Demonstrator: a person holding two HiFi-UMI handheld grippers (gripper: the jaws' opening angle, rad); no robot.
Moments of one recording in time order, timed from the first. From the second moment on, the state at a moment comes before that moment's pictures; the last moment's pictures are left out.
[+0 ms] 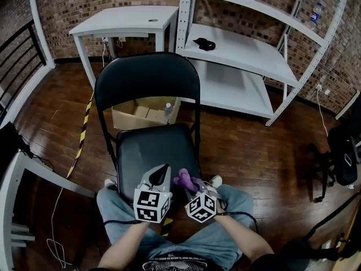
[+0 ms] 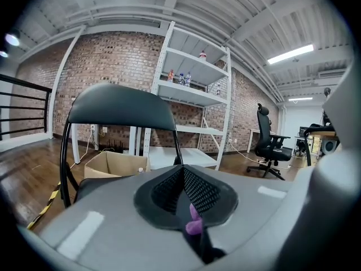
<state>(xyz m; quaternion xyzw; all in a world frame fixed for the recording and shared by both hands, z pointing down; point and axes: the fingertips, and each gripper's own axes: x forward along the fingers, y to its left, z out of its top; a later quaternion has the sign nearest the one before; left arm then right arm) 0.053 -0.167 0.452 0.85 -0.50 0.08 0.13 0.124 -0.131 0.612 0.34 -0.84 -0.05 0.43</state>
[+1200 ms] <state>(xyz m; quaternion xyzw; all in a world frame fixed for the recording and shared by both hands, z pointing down) 0.009 -0.086 0.416 0.84 -0.53 0.03 0.11 0.053 -0.084 0.448 0.43 -0.89 0.04 0.16</state>
